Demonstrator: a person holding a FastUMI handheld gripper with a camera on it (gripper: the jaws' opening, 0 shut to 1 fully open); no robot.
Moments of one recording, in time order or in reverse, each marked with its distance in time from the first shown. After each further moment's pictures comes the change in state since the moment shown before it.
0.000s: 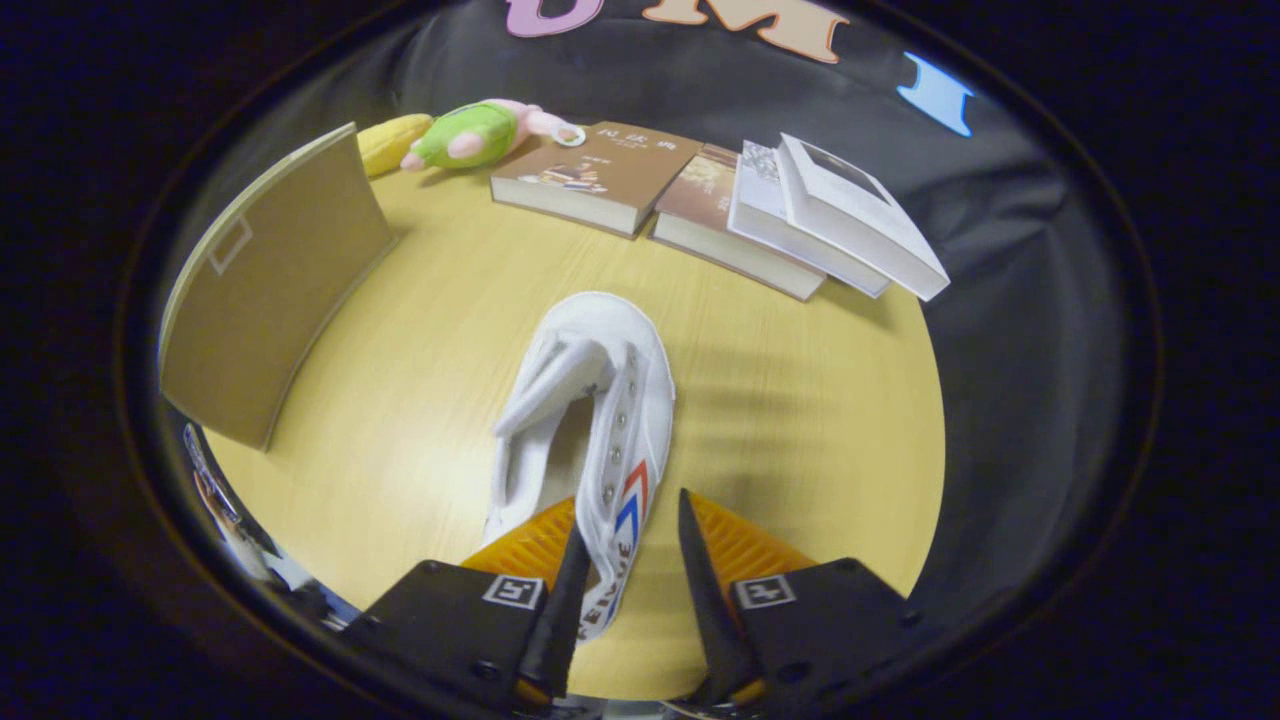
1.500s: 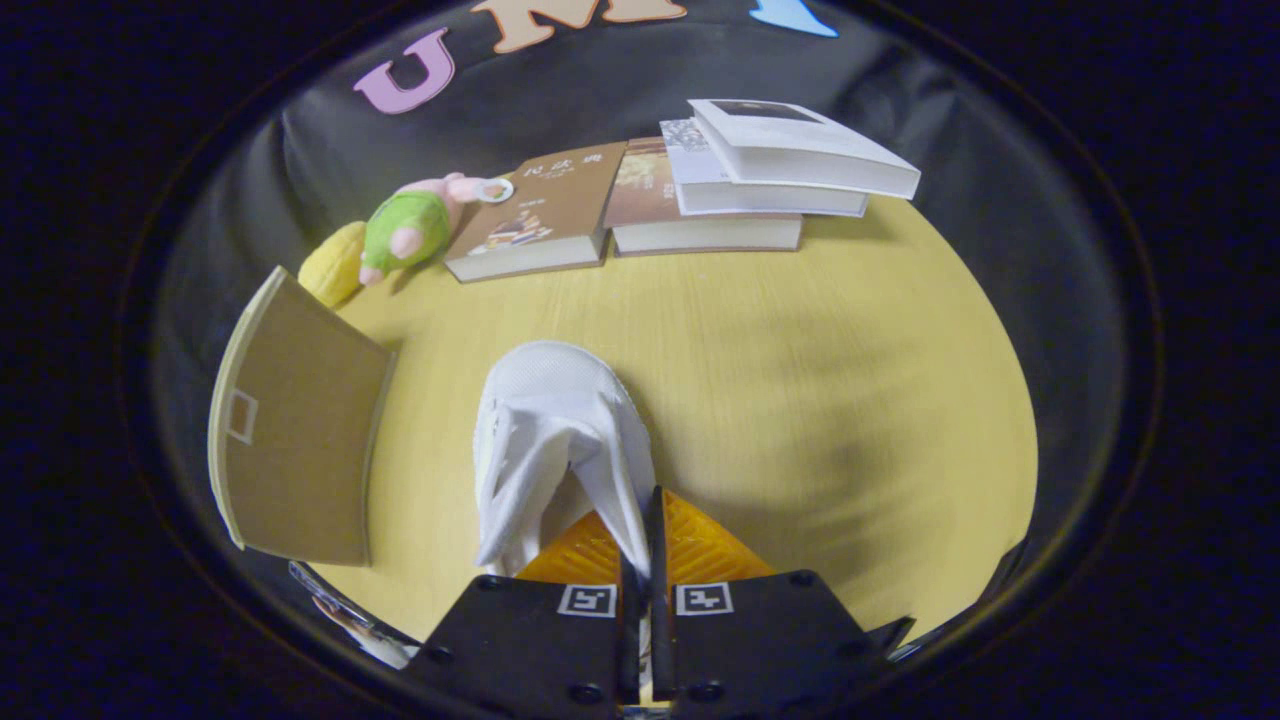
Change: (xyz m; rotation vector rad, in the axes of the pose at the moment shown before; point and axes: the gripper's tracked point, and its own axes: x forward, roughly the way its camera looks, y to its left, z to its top) arm -0.013 0.030 0.020 0.435 -0.017 0.201
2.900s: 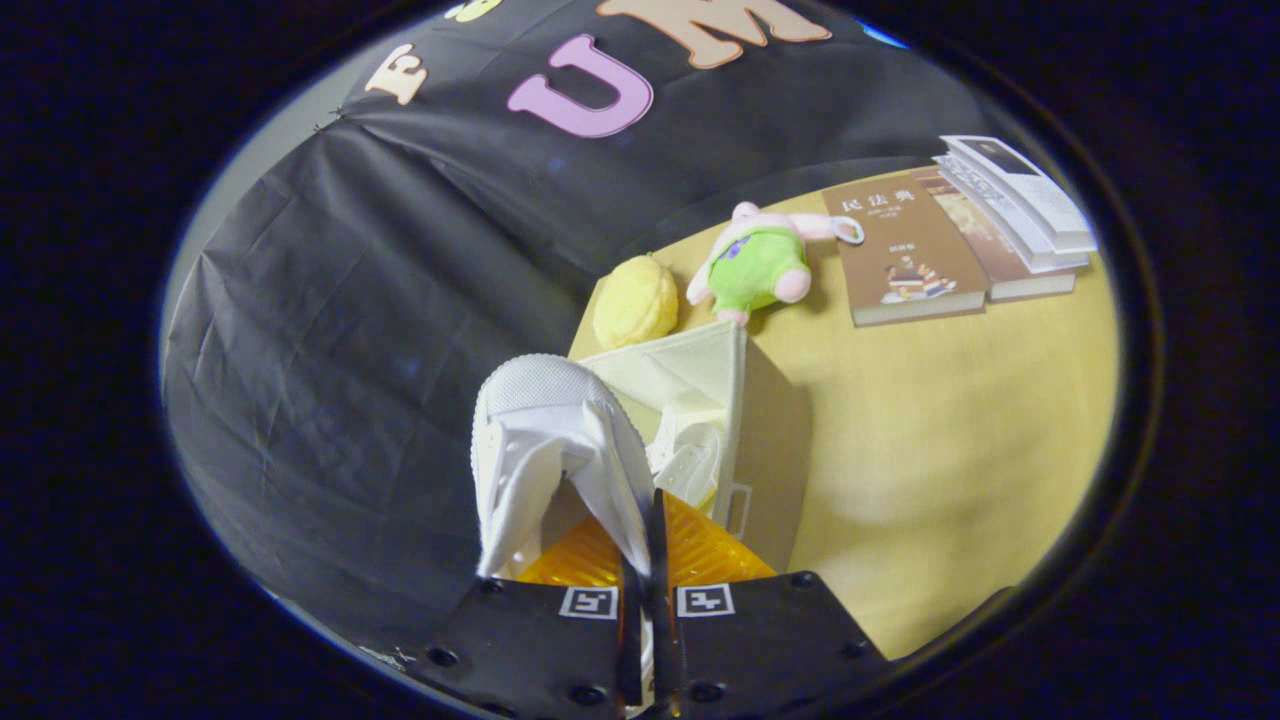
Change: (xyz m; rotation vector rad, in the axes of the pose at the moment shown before) arm -0.081 0.318 0.032 0.071 0.010 0.540
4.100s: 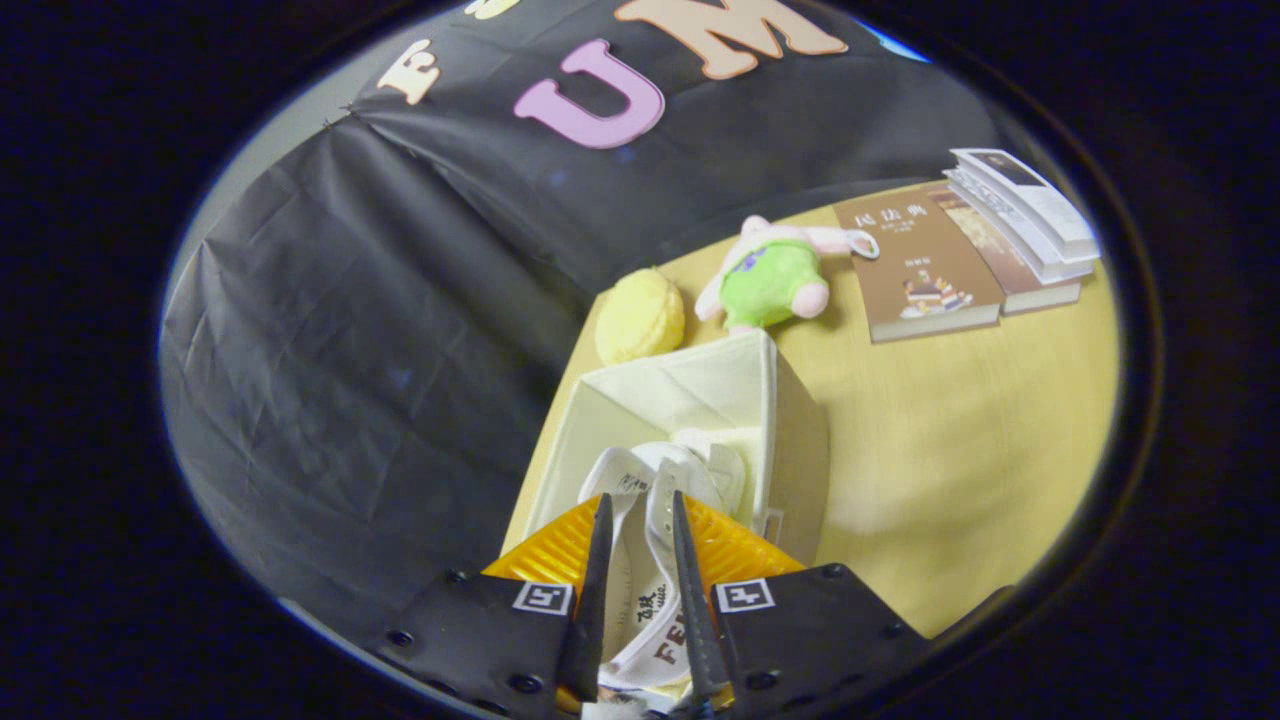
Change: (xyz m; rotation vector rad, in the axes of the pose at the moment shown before) arm -0.008 0.015 0.024 -0.041 -0.132 0.009
